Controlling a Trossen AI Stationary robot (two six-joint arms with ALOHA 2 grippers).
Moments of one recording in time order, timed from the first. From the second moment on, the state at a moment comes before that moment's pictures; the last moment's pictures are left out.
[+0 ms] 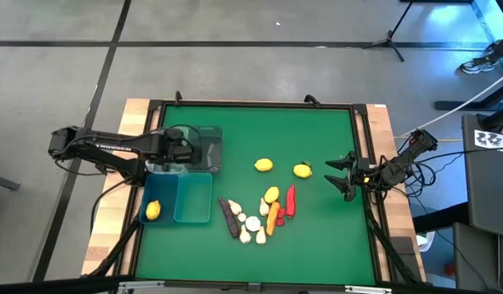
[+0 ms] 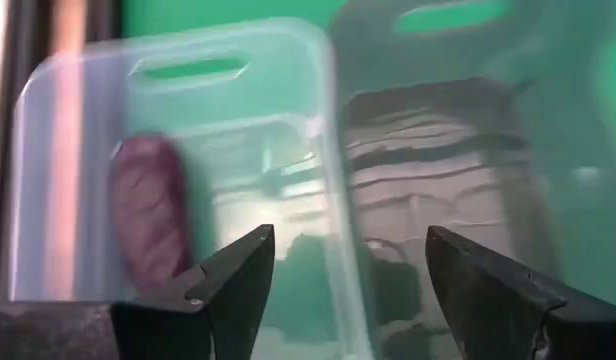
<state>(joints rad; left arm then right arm) 0.07 1.10 0.75 -1.04 -0.57 -1.32 0.70 0.00 0.02 0.05 0.89 0.24</state>
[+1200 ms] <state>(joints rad) -0.32 1.59 1.08 -0.48 -0.06 0.30 0.70 0.00 0.02 0.05 0.89 0.24</state>
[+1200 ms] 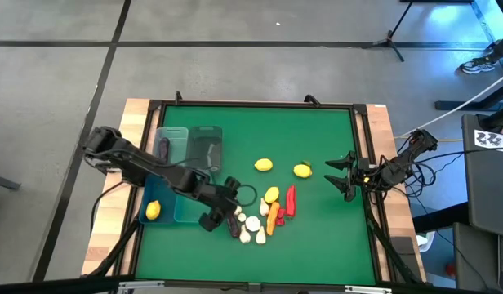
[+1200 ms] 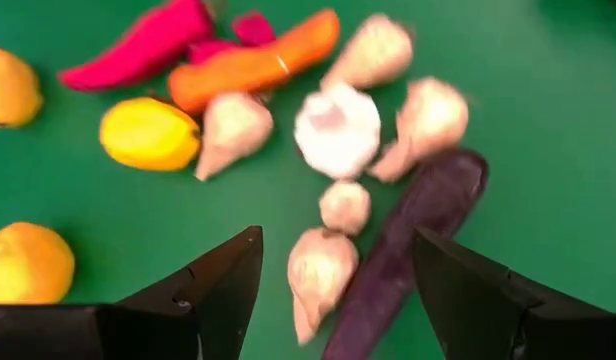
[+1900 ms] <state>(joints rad) -0.43 1.76 1.21 -0.61 -0.05 0.51 0.70 0.00 0.02 0.05 0.89 0.24</state>
